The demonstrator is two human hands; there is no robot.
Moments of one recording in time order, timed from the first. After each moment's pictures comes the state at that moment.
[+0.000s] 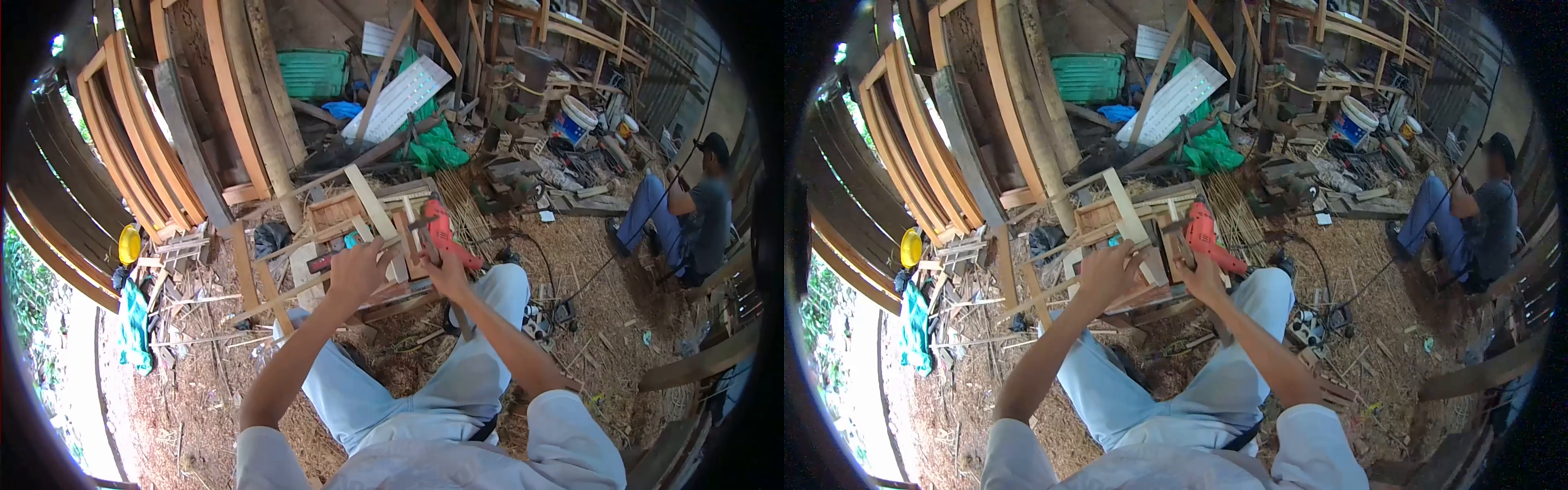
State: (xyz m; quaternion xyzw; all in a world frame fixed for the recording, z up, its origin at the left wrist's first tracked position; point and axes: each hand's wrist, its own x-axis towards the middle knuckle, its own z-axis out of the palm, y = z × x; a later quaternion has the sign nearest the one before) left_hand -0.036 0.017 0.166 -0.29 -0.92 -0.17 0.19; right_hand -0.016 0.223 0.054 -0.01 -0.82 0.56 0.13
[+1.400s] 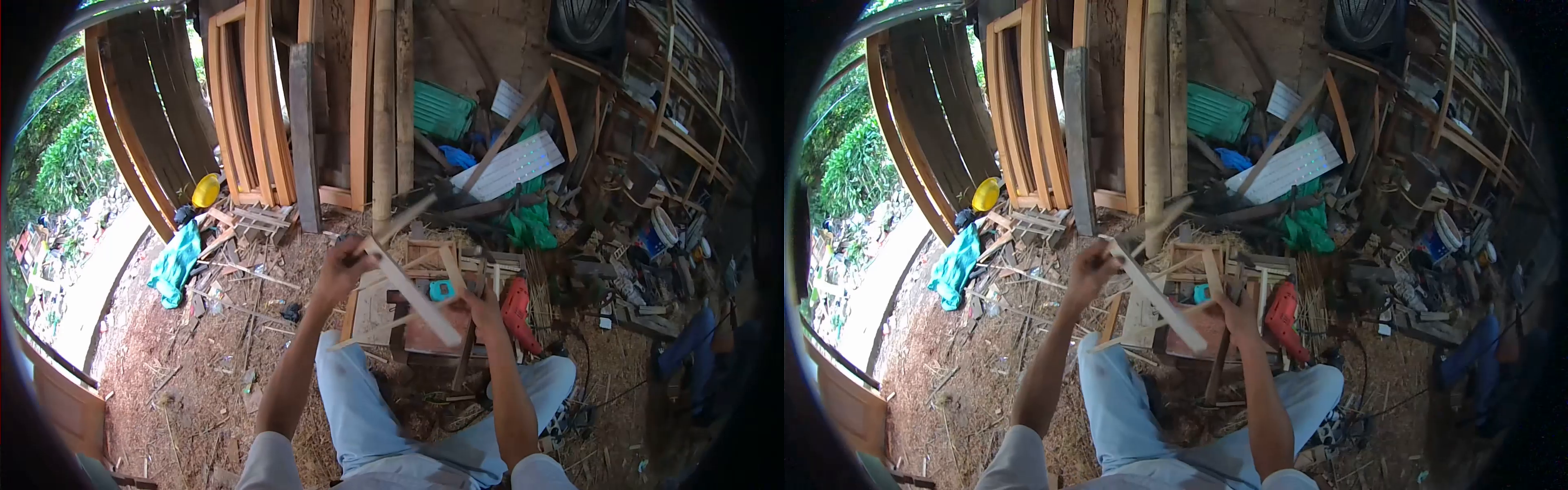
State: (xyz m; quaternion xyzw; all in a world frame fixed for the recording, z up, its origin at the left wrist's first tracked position) left_hand -0.058 -0.146 0.209 -0.16 -0.74 -0.63 0.17; right_hand -0.082 0.140 0.113 0.02 -0.58 0.81 -0.02
